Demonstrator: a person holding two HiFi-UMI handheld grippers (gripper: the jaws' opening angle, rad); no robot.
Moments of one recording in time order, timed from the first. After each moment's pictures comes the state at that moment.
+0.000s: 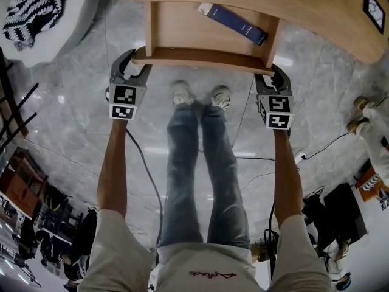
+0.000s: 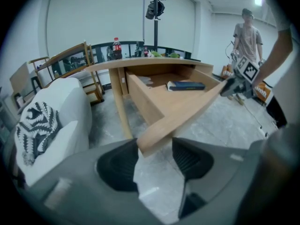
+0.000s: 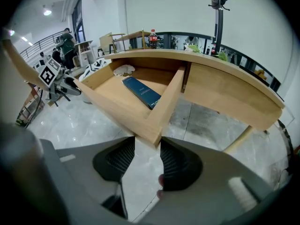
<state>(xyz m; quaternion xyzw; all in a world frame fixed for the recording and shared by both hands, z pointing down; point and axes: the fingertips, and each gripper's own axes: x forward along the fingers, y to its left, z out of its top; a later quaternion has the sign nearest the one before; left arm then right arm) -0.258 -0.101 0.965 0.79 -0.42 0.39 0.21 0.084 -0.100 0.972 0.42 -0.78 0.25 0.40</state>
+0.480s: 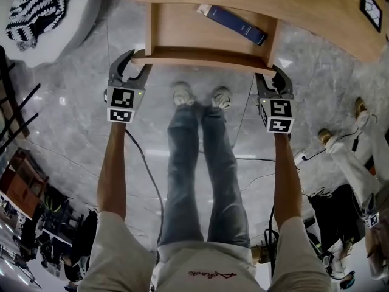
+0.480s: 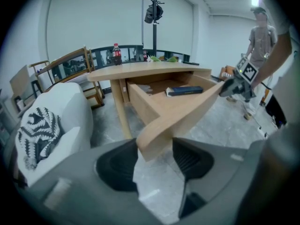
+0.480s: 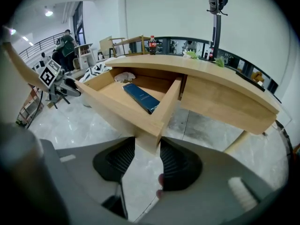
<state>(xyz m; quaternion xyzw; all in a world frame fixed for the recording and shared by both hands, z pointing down) -0.255 -0.103 0.940 0.80 -0.42 0.38 0.19 0.085 -0.101 0.946 0.43 -0.78 0.24 0.38</state>
